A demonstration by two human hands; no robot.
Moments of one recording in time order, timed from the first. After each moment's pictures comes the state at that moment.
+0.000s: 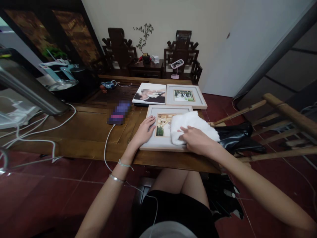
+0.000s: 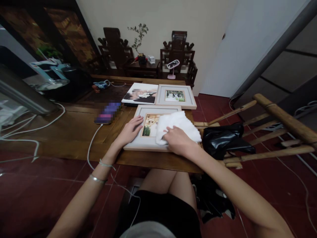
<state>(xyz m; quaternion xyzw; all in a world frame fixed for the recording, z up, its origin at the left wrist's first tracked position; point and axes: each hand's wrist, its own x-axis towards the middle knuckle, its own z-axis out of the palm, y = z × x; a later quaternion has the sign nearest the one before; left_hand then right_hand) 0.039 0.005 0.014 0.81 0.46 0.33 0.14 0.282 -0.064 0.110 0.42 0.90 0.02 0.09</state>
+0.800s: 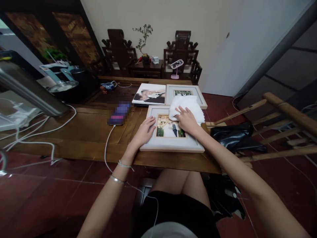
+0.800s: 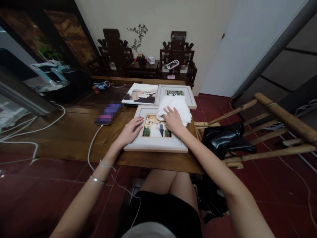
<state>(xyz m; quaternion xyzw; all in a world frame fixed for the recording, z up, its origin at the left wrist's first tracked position) 0.038 0.004 0.015 0.81 0.46 0.33 0.14 0.276 0.023 0.069 0.50 0.86 0.13 -0.03</state>
